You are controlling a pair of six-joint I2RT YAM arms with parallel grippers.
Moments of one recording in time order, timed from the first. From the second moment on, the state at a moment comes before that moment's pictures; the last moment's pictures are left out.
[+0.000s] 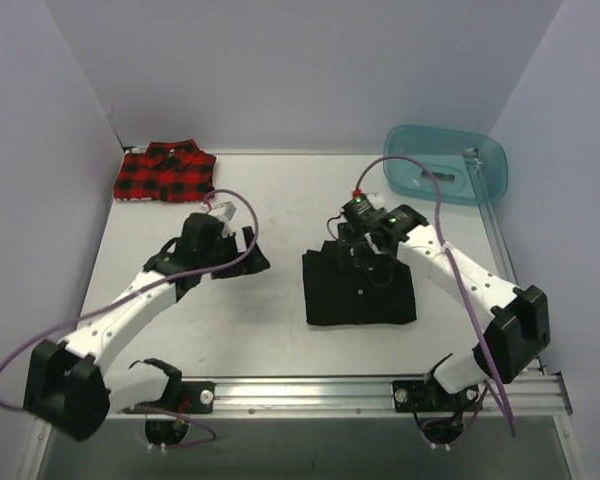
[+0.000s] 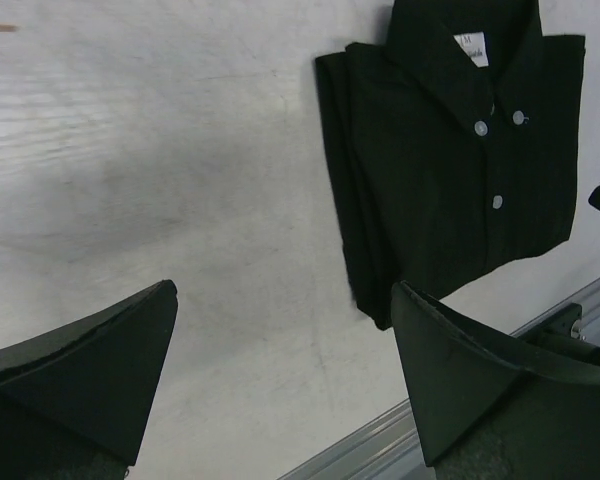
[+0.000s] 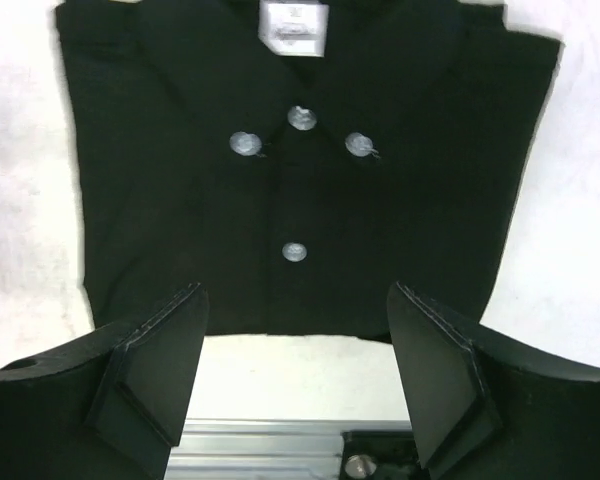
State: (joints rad) left arm -0.42 1.12 0.81 -0.39 0.20 -0.58; right arm 0.68 1.52 1.34 -1.03 0.31 0.49
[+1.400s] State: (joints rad) left arm -0.67 1.88 0.99 0.13 0.17 -0.75; right arm 0.60 1.22 0.70 -0.29 -0.20 0.64
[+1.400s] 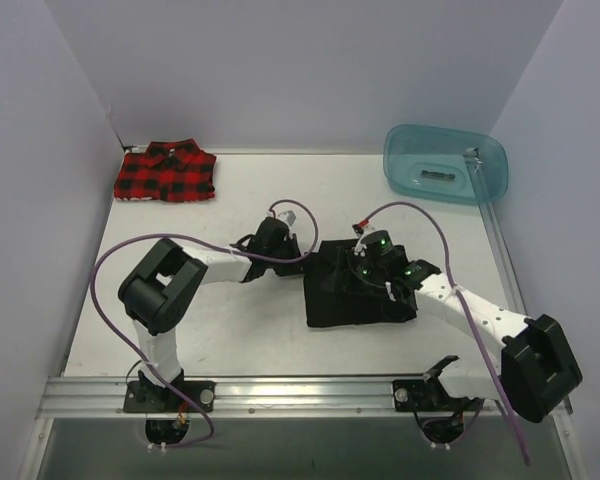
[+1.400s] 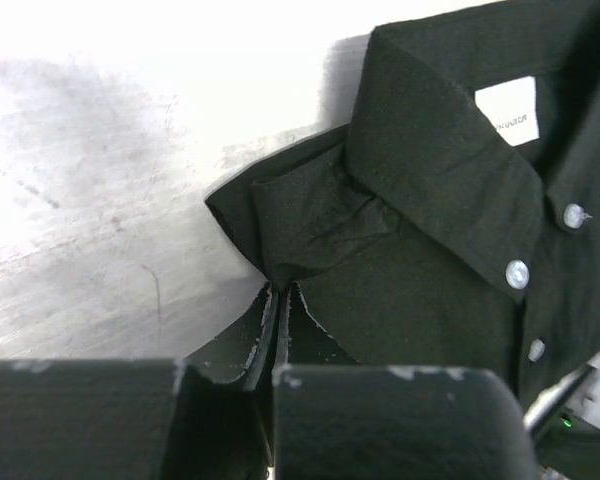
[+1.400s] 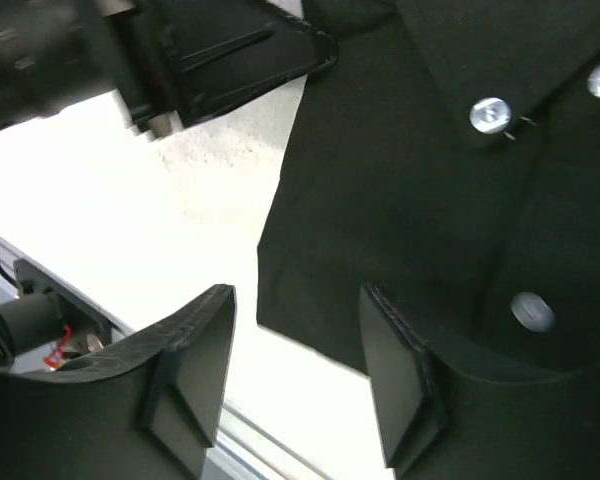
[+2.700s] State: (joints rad) left arm -0.60 1.36 0.90 -0.07 0.04 -0.70; right arm 0.28 1.17 0.63 -0.13 -0.52 0.68
